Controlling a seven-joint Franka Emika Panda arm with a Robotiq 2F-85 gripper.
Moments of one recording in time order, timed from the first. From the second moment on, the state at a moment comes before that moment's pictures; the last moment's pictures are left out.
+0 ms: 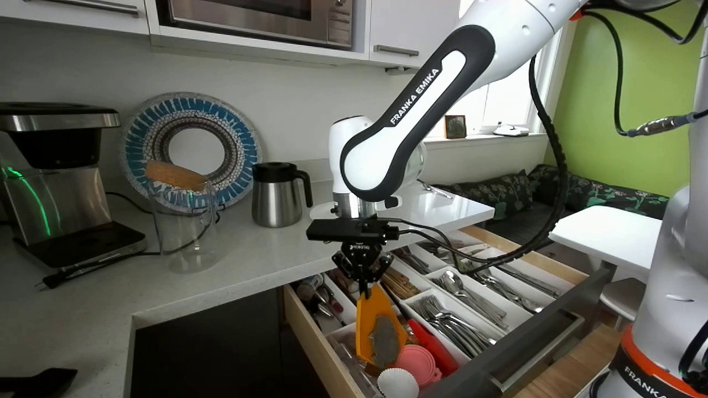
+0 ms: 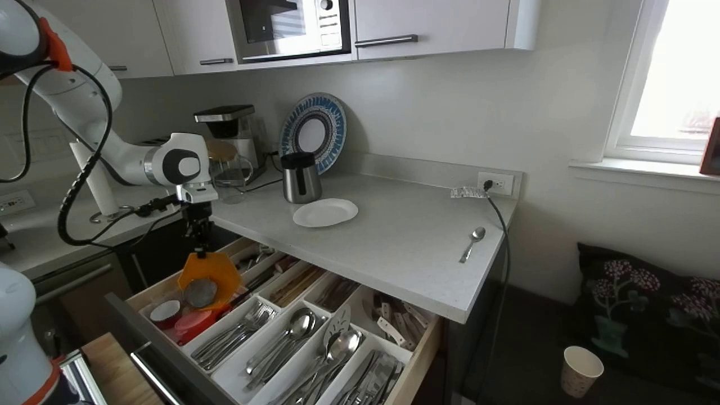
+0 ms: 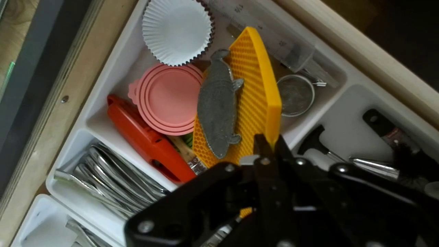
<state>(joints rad) 0.38 0.14 0.17 -2.37 0.00 2.35 1.44</state>
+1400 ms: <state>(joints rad) 0.36 0.05 0.18 -2.46 -0.12 2.61 1.58</state>
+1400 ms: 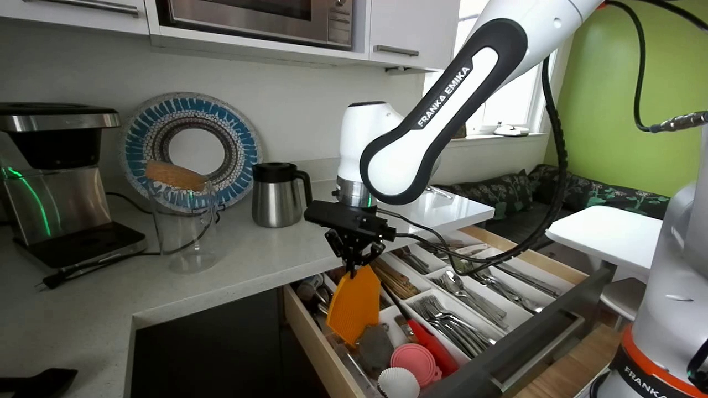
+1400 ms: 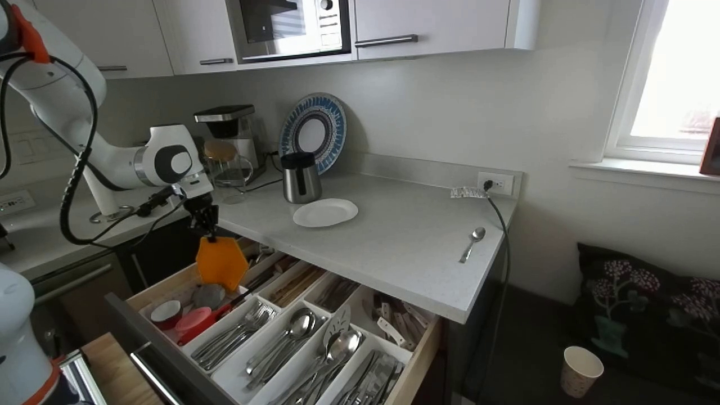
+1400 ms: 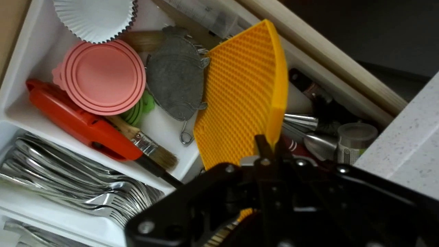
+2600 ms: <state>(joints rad) 0.22 -0.32 0.18 -2.55 -0.01 2.28 1.36</state>
